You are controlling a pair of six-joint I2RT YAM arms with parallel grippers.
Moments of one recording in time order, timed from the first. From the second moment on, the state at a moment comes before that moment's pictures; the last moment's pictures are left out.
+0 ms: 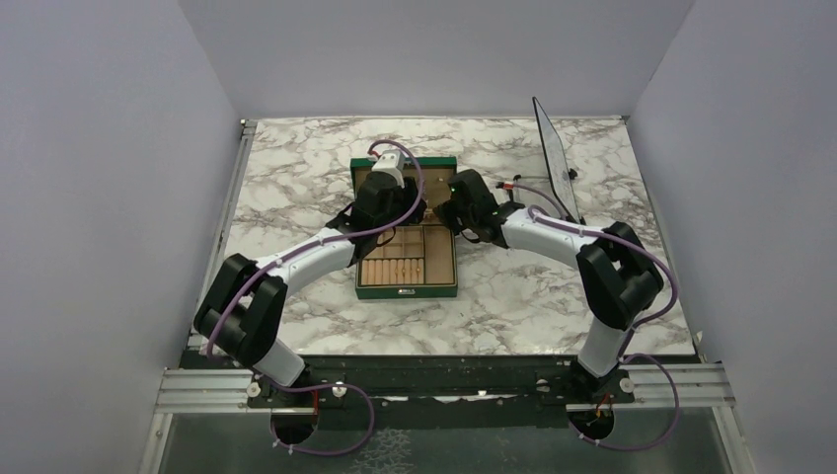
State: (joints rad) left arm -0.58 1.53 0.92 0.19 -0.07 -0.47; right arm 0.68 1.79 1.17 -0.15 0.27 1.64
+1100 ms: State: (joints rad) left arm -0.59 1.66 1.06 0.15 -0.05 -0.43; right arm 0.65 1.76 1.07 0.04 0.16 1.44
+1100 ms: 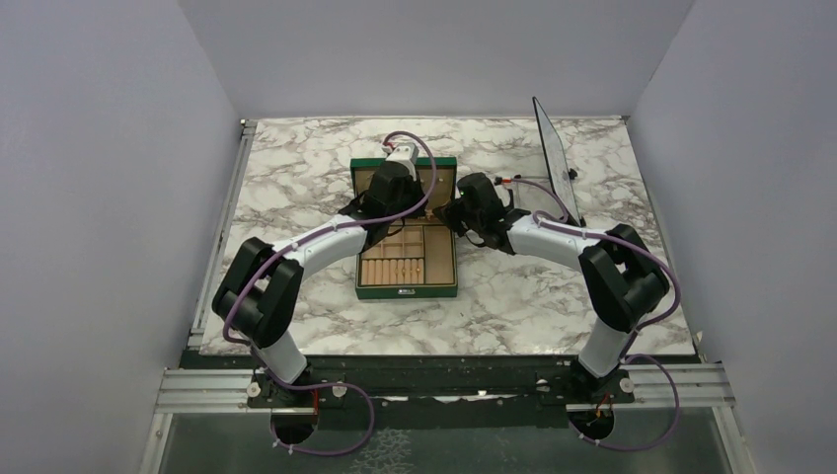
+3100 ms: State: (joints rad) left arm -0.60 1.51 0.97 0.12 -0.14 -0.49; right arm 0.64 1.76 1.04 0.09 0.13 1.44
